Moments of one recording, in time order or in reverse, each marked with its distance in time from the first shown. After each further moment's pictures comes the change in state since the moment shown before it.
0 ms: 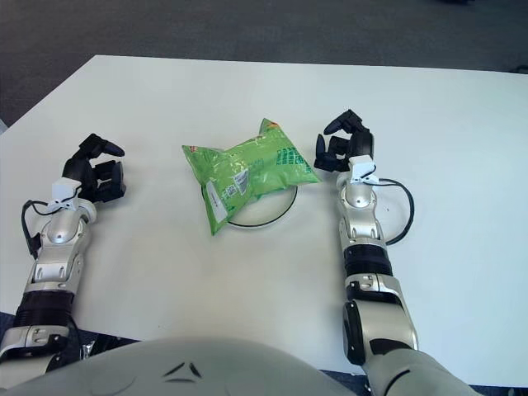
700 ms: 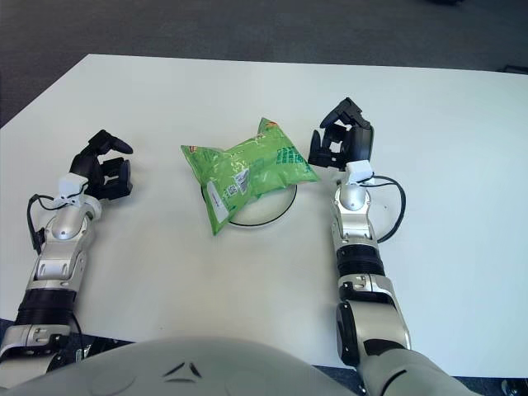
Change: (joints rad) left arm -0.045 0.003 -0.046 -0.044 0.013 0.025 -0.018; right arm 0.000 0.032 0.025 0.006 -0.032 -0.306 -0.028
